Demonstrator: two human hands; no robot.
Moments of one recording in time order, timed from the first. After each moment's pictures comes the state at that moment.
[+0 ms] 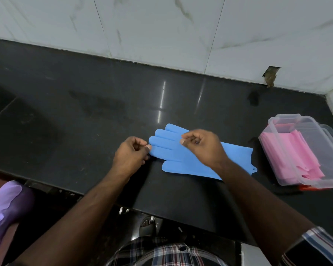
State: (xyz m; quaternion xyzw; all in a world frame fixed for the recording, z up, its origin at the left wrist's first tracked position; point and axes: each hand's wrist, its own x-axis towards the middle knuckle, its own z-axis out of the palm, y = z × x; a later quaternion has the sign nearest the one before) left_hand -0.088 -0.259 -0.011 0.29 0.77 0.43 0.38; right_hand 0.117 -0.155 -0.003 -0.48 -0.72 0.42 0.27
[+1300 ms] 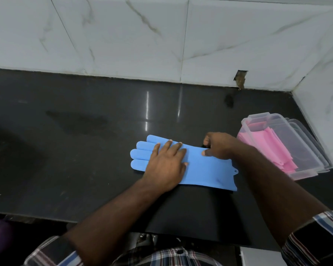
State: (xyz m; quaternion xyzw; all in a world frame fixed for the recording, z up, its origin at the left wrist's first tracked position) left_hand 0.015 -0.211 -0.013 0.76 0.64 0.11 0.08; right_hand 0.199 -0.089 0.025 -0.56 -0.79 0.22 -0.13
